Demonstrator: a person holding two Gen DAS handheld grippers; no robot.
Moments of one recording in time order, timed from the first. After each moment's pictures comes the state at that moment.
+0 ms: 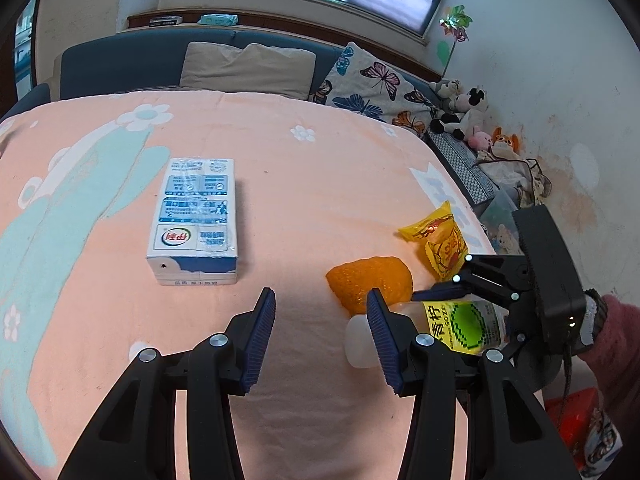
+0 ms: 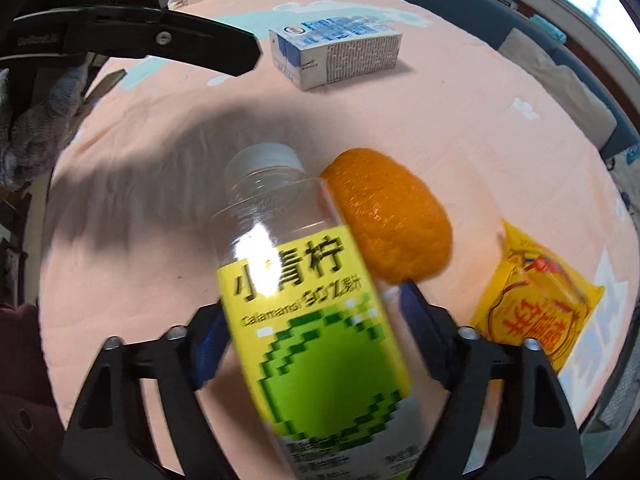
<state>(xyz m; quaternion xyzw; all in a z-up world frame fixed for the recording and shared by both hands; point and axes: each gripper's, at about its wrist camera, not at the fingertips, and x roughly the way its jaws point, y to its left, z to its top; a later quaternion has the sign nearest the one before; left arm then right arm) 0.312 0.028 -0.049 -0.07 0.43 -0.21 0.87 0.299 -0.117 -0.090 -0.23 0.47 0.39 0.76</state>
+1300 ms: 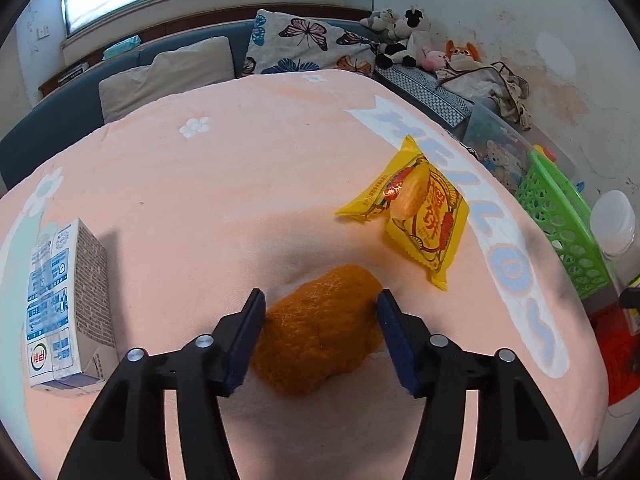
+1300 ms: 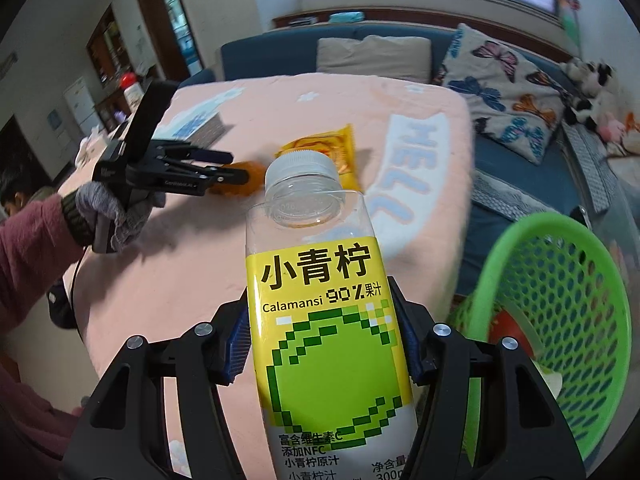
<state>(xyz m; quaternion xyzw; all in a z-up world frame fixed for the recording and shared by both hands) 0.355 -0.077 -0.091 0.09 0.44 -0.29 0.85 0.173 -0.294 -0.019 0.01 0.43 0.17 0.89</state>
